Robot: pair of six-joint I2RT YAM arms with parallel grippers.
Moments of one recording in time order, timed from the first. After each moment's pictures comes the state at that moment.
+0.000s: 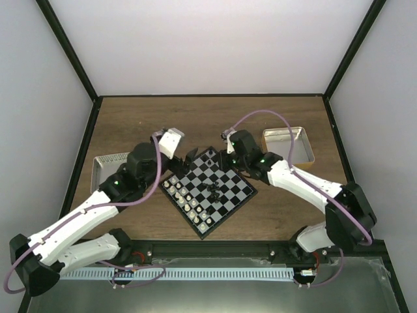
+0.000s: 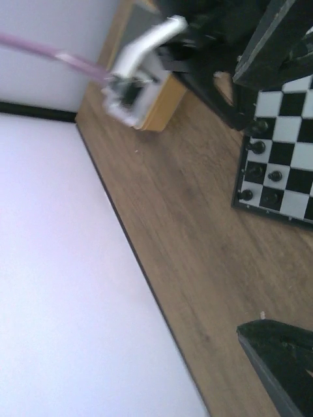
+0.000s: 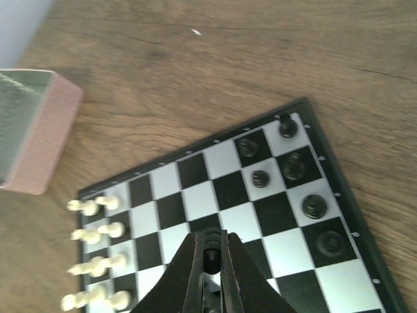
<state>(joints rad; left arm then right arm) -0.78 0.96 0.82 -0.13 -0.17 0.07 0.69 1.40 0.97 -0.24 -0.14 0.44</state>
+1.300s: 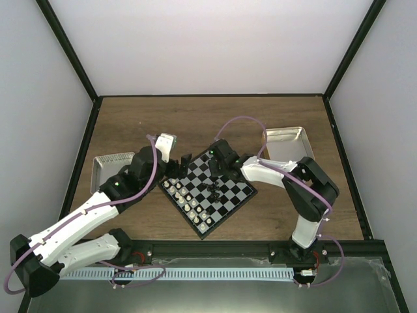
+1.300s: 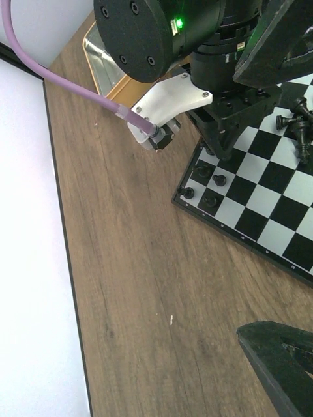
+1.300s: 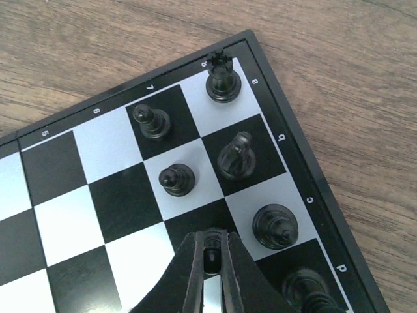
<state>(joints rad) -0.78 0.95 0.83 -0.33 -0.27 -0.27 0.77 1.76 1.04 -0.19 0.16 0.40</state>
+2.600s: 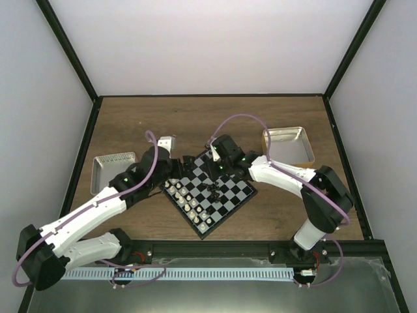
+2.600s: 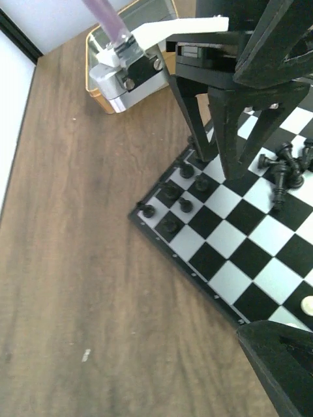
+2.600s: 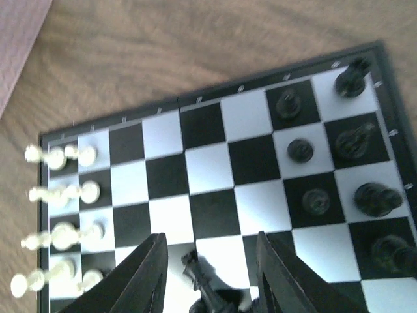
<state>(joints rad) -0.75 1.03 0.81 -0.35 -0.20 -0.57 0.78 1.62 1.07 -0.29 -0.08 0.35</state>
